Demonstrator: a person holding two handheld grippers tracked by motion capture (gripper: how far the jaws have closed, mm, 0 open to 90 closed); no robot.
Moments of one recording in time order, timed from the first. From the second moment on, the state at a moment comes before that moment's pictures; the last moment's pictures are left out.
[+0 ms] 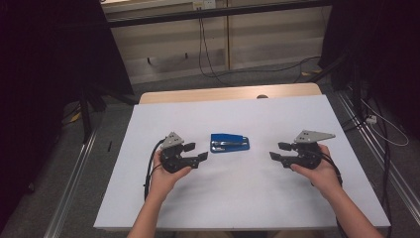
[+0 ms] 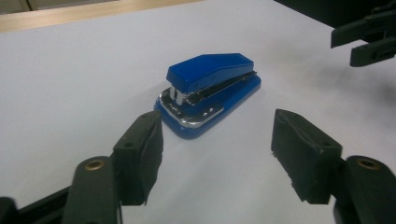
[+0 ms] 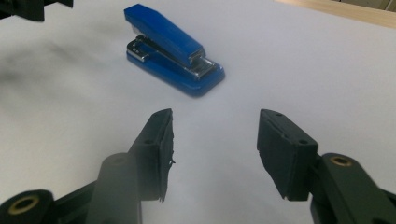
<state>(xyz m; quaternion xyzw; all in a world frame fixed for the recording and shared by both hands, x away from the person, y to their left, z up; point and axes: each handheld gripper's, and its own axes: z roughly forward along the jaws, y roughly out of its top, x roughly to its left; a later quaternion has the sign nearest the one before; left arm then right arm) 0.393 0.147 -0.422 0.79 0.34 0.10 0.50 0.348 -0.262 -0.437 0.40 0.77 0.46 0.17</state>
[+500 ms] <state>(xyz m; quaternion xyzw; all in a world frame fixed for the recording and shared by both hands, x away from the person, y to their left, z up) 0.371 0.189 -0.421 0.78 0.36 0.12 0.50 0.315 -0.274 -0.443 0.39 0.78 0.46 0.18</state>
